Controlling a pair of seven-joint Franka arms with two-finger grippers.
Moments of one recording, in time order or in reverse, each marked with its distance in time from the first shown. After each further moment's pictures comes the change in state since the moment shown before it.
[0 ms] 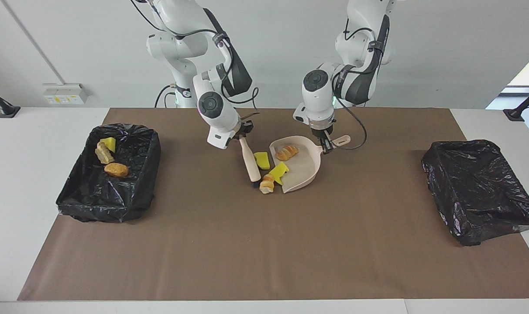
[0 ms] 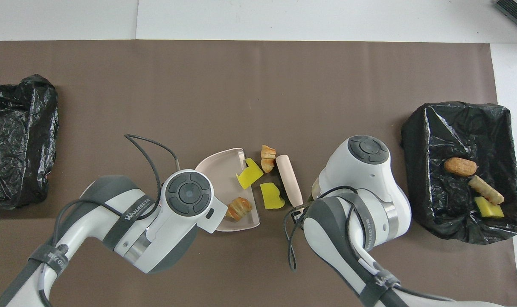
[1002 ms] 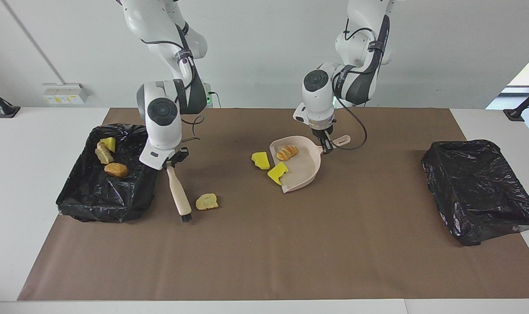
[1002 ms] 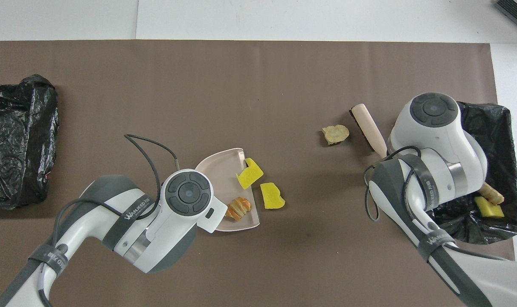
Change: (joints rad) left arm 0.000 0.001 0.001 0.002 -0.001 0.000 0.000; right arm -0.320 0.092 -0.025 0.164 -0.795 -0.014 -0.148
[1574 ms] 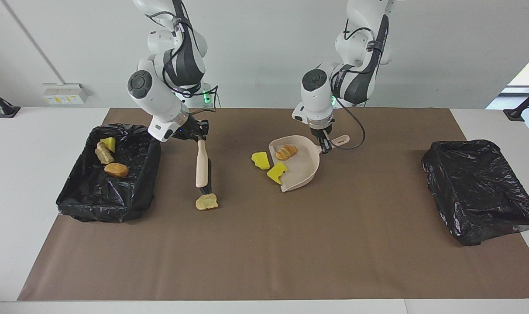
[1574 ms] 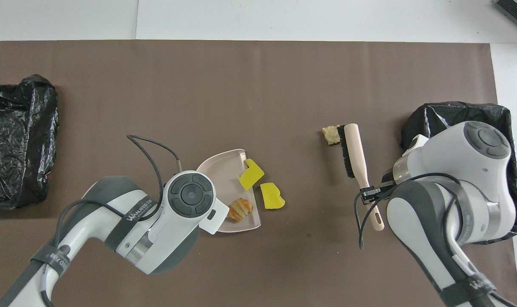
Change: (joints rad) left arm -0.009 0.000 0.000 0.001 0.000 -0.001 0.000; right arm -0.022 -0.236 -0.004 -0.170 0.399 -0.018 -0.012
